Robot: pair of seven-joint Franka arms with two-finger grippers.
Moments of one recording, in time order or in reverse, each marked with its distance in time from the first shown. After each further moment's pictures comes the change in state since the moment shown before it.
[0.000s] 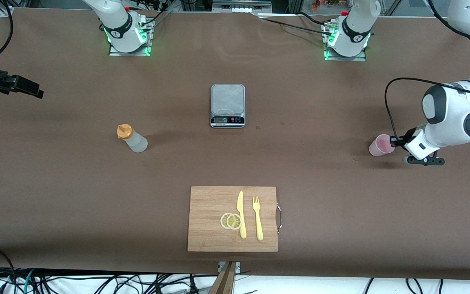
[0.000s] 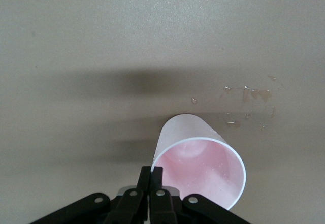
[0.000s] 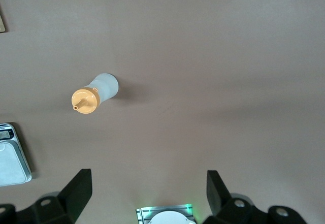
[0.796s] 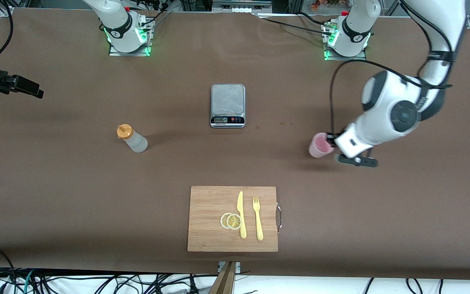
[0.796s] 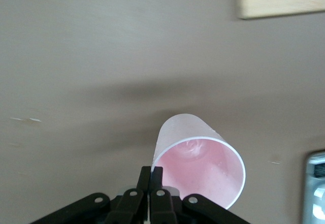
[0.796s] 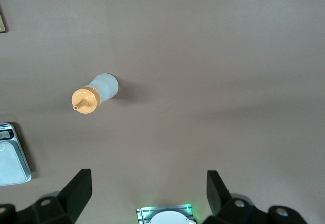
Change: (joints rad) left arm -0.222 -0.034 -0.317 0.181 -0.096 -0.160 -0.407; right arm 0.000 0.000 0.000 0.000 0.000 0.000 0.000
